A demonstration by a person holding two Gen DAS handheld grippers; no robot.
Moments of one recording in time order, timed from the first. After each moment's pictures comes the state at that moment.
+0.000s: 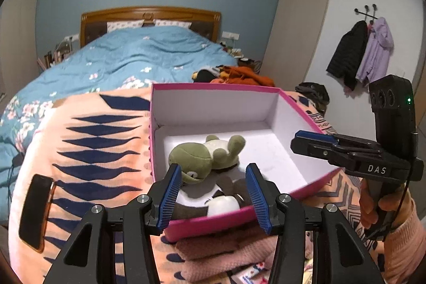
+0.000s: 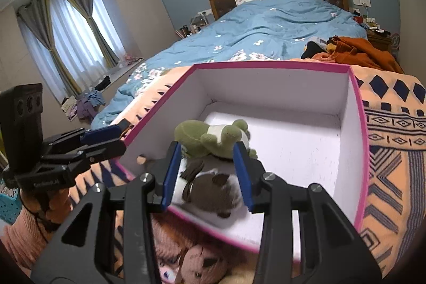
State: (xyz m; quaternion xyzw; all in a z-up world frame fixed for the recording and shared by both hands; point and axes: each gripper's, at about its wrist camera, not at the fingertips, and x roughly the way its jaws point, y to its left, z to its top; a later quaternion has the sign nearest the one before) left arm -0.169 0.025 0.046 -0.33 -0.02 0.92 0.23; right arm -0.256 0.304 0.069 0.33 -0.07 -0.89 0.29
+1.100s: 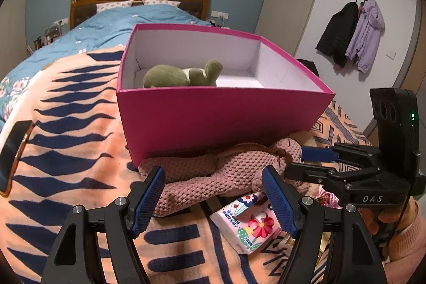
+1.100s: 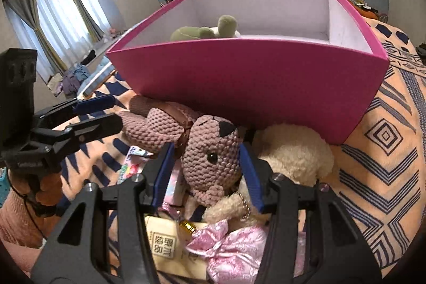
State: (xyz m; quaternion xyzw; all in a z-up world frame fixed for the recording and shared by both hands) left arm -0.118 0.035 -0.032 -0.38 -0.01 0.89 0.26; right arm -0.176 0.290 -0.012 0.41 -0.04 -0.88 0.24
